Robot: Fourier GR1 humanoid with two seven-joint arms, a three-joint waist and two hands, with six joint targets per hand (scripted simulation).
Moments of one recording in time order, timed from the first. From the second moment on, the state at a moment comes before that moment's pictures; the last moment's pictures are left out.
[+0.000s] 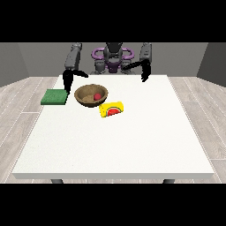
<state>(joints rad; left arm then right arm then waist) -0.50 0.02 -0.14 -1.15 -0.18 0.27 -0.18 -0.35 -0.16 -0.33 -1.04 -0.18 0.09 -0.25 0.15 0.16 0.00</state>
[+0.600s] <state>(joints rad) -0.44 0.11 -0.06 -1.26 -0.09 0.12 -0.22 -0.48 -0.16 -0.35 -0.76 -0.18 0.05 -0.41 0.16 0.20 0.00</state>
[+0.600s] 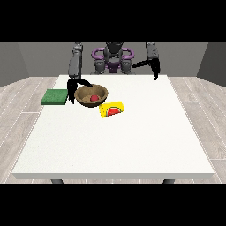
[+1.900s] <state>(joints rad) -0.40 0.14 0.00 -1.28 -0.04 0.02 -0.21 -0.55 -0.27 -0.20 -0.55 0.09 -0.41 -0.16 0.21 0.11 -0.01</state>
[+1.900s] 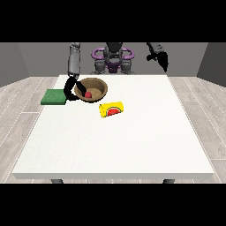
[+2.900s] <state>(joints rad) -0.30 0.23 0.15 -1.15 0.03 -0.03 -0.30 -0.58 -0.44 -0.19 -0.72 0.08 -0.19 0.18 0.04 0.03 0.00</state>
